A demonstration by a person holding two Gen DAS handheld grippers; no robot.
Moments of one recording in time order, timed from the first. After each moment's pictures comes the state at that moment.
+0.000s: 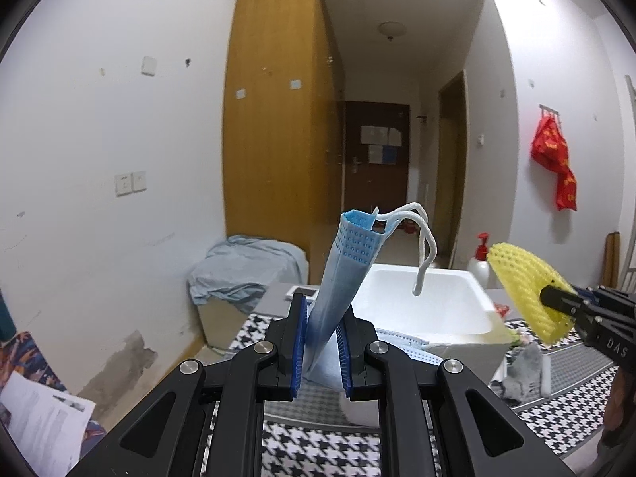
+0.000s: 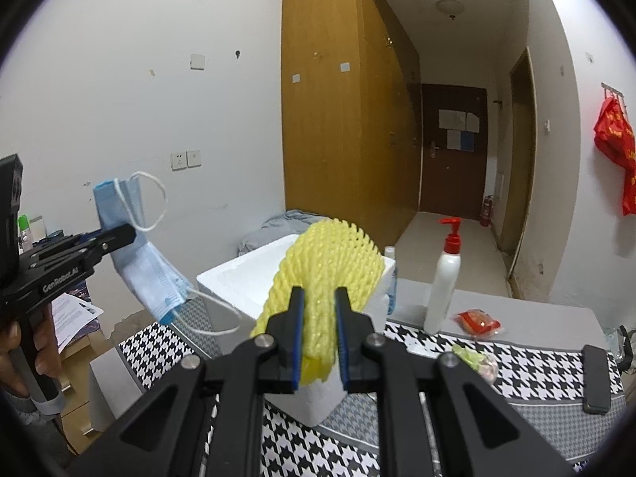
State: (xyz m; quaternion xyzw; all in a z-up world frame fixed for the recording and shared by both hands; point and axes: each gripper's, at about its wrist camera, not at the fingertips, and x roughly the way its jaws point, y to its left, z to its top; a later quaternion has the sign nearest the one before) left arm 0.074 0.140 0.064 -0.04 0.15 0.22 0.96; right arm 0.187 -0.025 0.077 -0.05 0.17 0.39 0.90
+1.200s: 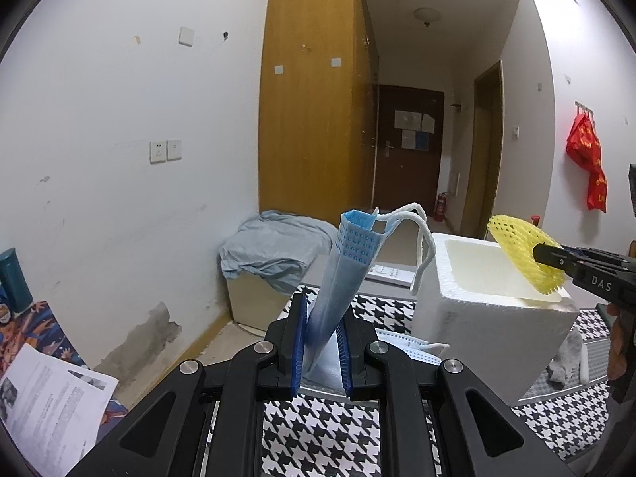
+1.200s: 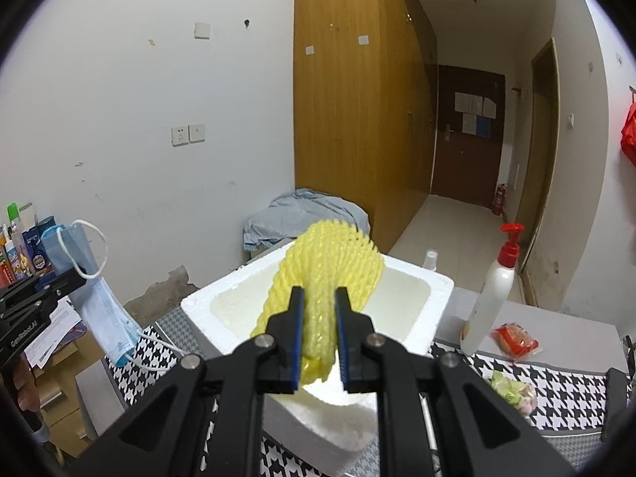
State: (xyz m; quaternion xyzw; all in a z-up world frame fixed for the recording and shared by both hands) left arm 0.058 0.186 0.033 -0.06 0.17 0.26 0.95; right arm 0.226 0.055 0.070 -0.08 0.21 0.40 0.89
